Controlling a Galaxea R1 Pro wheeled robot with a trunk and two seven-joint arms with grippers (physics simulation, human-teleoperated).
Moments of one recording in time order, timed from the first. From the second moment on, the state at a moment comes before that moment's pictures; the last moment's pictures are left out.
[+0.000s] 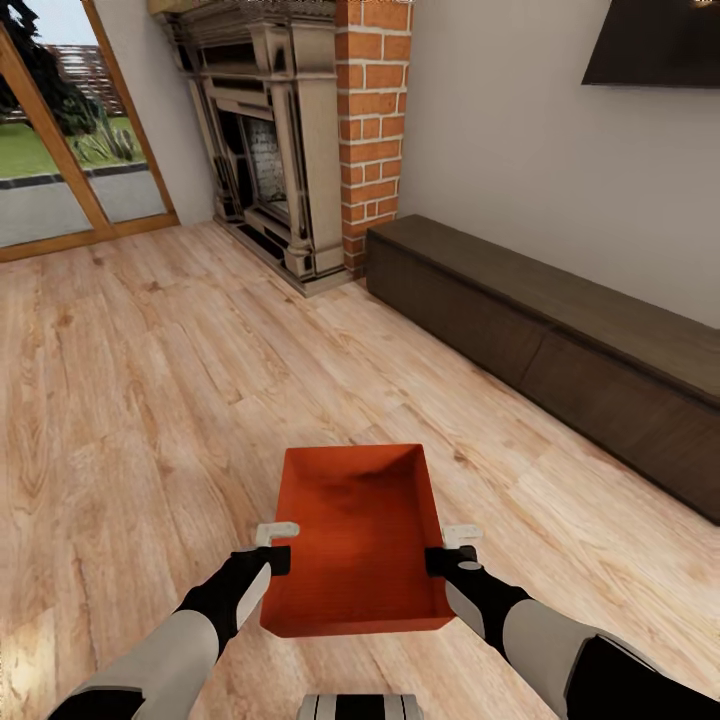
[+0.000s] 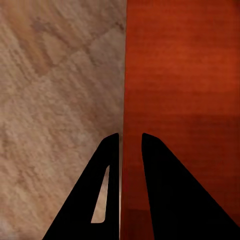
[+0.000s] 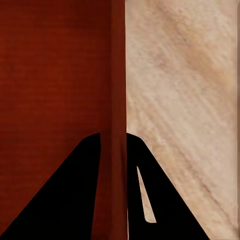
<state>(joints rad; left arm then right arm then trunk) -0.72 -0.10 0.00 -0.37 0.05 0.30 0.16 -0.81 0.06 0.88 -0.13 -0.81 -0.03 -0.21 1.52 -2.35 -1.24</state>
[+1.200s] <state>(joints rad) -0.72 -0.10 0.00 -0.37 0.04 0.30 0.16 -0.81 0.07 0.89 -0.12 -0.82 -0.04 -0.20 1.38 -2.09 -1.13</state>
